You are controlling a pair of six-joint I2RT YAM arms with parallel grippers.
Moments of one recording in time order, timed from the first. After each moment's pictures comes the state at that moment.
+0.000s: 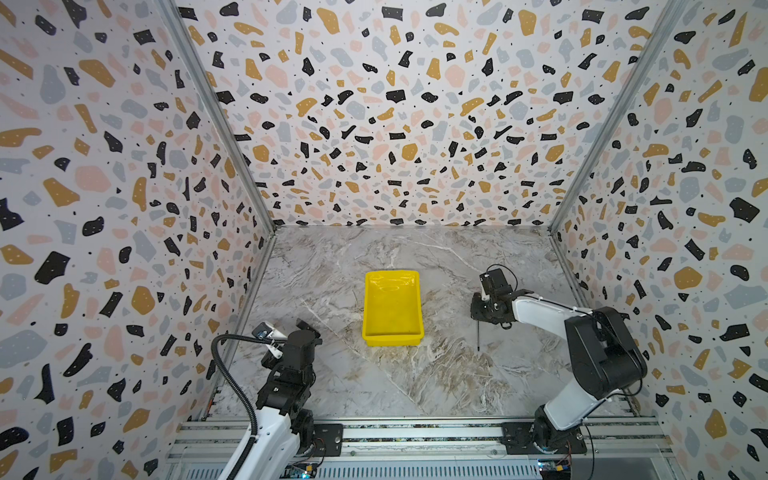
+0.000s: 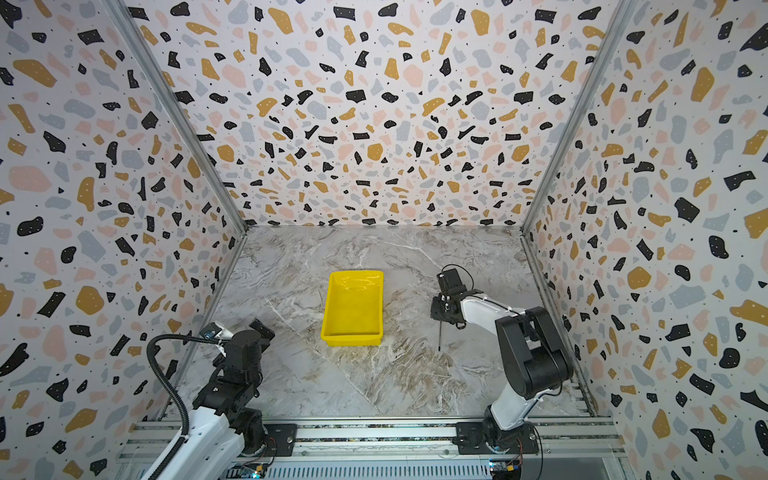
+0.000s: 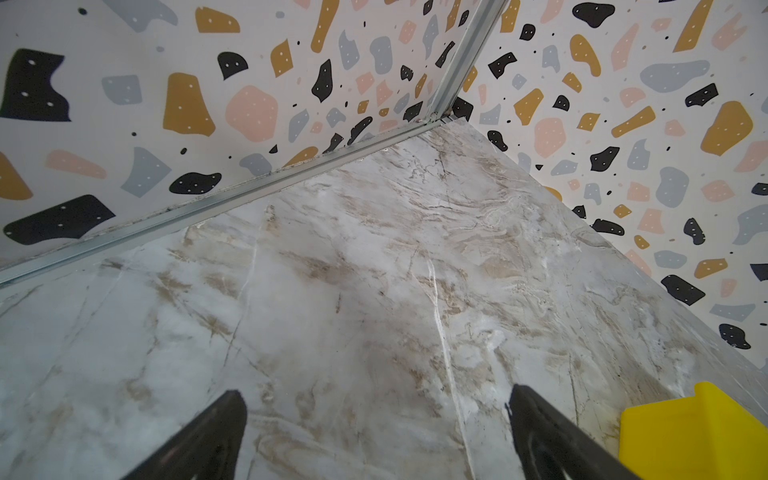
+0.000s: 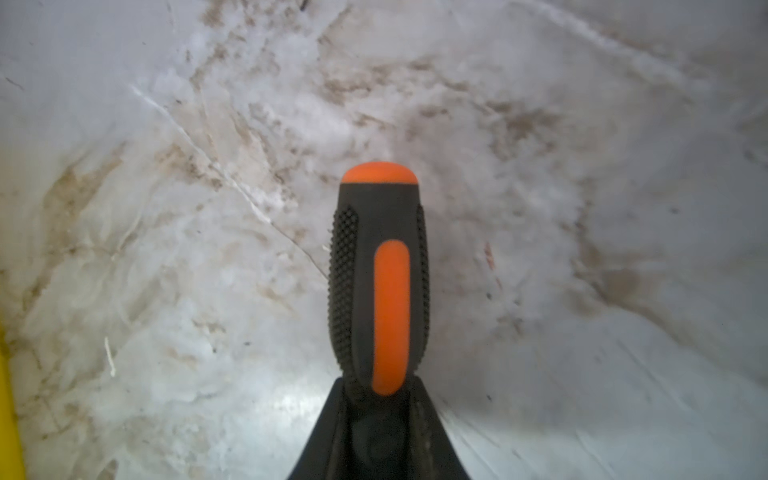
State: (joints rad) left arm -0.20 0.53 0.22 -0.27 -0.66 -0.78; right arm 0.35 1.60 0.86 -0.36 0.03 0.43
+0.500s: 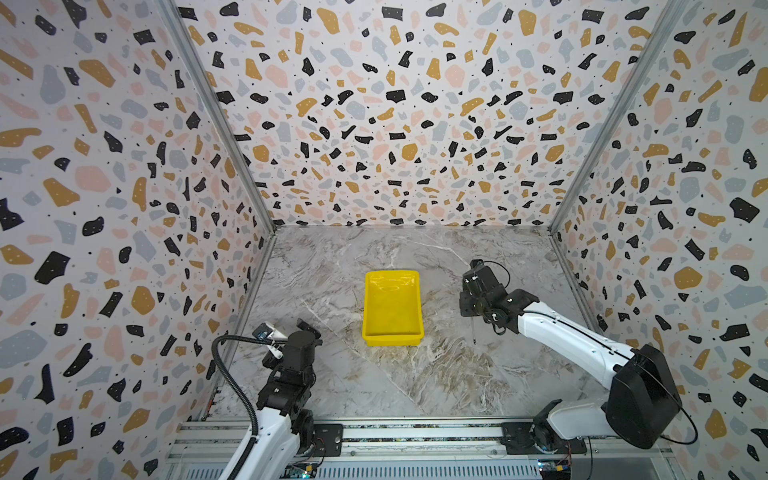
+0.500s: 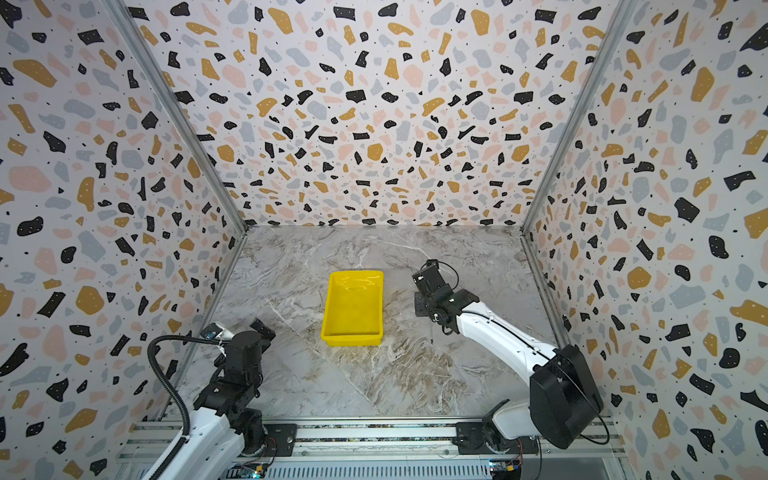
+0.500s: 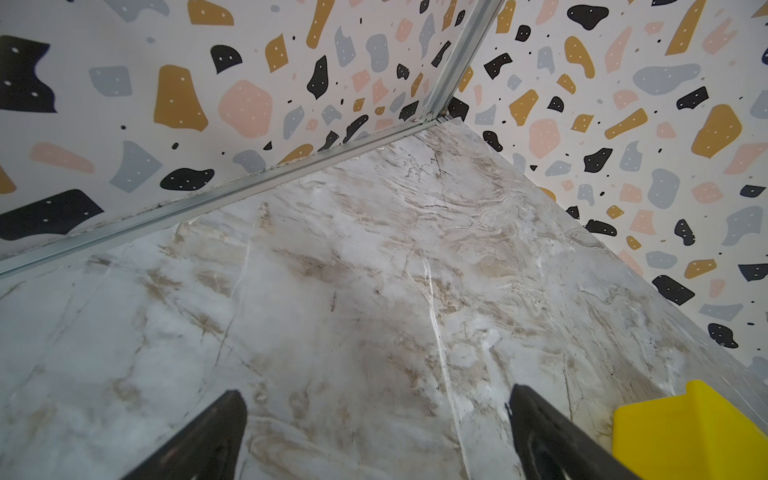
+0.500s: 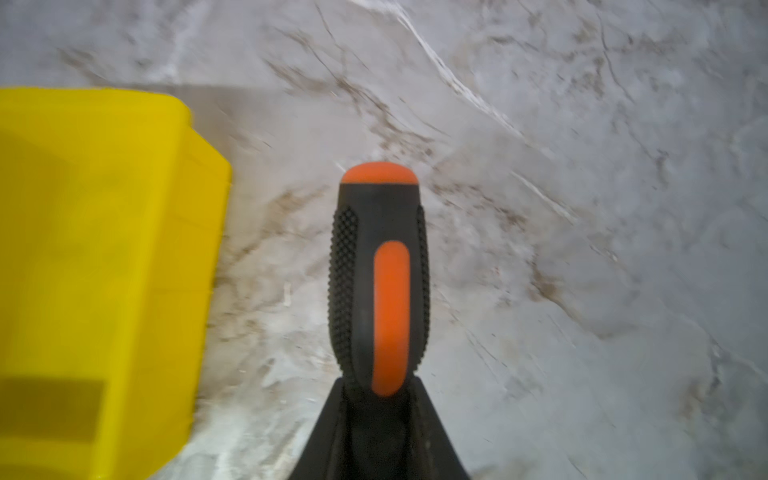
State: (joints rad) left arm -0.20 0.52 0.20 -0.24 -0.64 -0.78; right arm 0.66 1.39 1.04 -0.52 0.27 0.46
